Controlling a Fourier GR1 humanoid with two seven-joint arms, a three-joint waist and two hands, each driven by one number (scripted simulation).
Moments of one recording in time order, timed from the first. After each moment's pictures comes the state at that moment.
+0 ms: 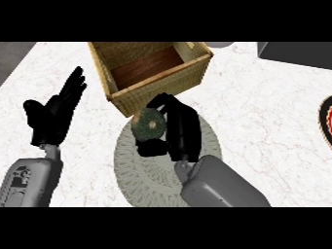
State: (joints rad) left arm -0.28 0.16 0.03 -1.46 -0.04 0.01 0.16; right arm -0.59 0.00 0.68 -1.37 0.65 -0.62 0.80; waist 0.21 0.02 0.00
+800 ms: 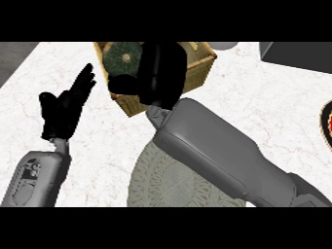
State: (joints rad) left arm -0.33 0.14 0.01 -1.42 -0.06 0.01 0.18; right arm -1.08 -0.01 0.58 -1.17 0.77 -0.75 1.04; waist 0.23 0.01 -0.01
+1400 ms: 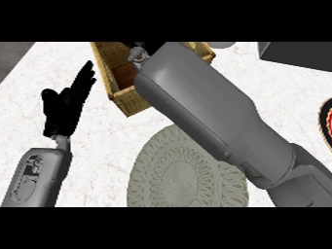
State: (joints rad) left arm -0.36 0.14 0.02 -1.40 -0.07 0.03 0.18; right arm -1.41 0.00 0.44 -0.85 0.84 -0.77 1.12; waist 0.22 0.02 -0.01
